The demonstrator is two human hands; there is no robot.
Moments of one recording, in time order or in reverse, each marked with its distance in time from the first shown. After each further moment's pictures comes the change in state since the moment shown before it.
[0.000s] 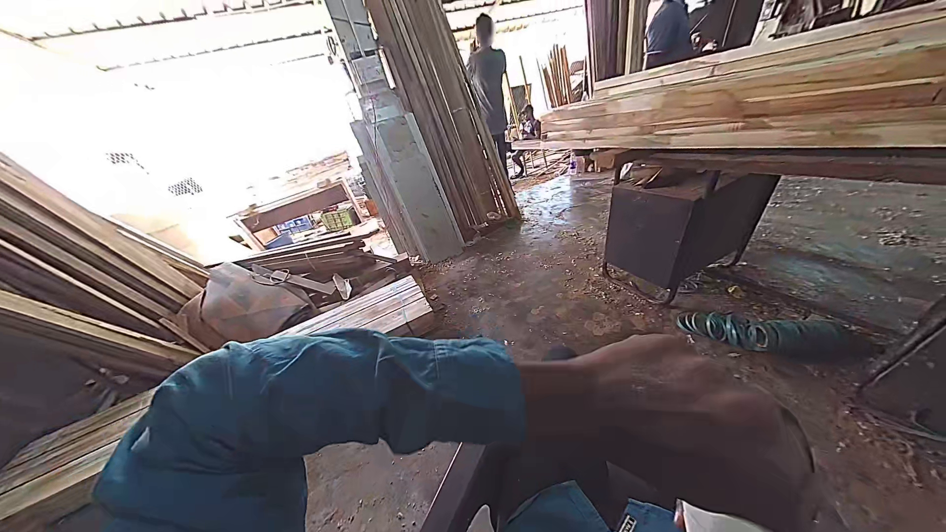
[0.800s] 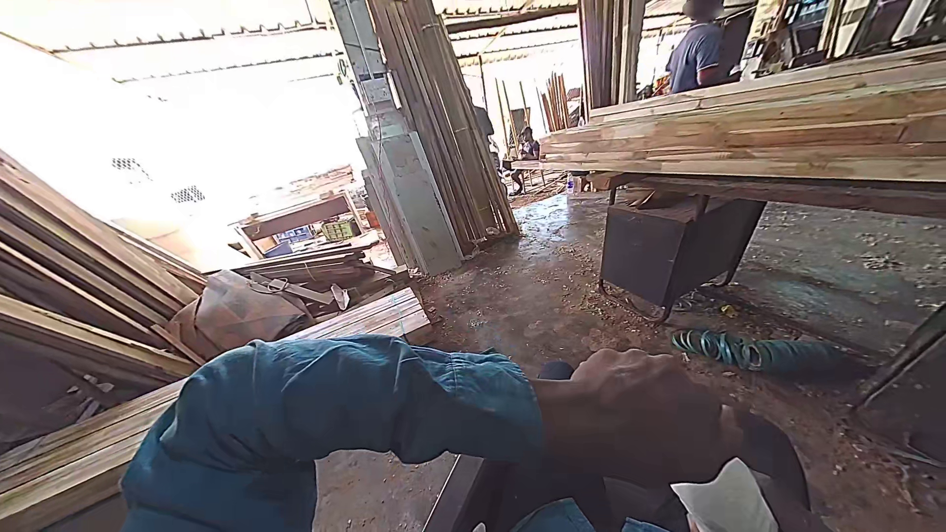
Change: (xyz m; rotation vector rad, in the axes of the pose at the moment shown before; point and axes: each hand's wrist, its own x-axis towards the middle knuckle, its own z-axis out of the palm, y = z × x) left_hand 0.021 0.008 -0.022 -0.350 -0.540 -0.676; right_hand 0.006 -0.005 0.002 -0.343 0.162 0.027
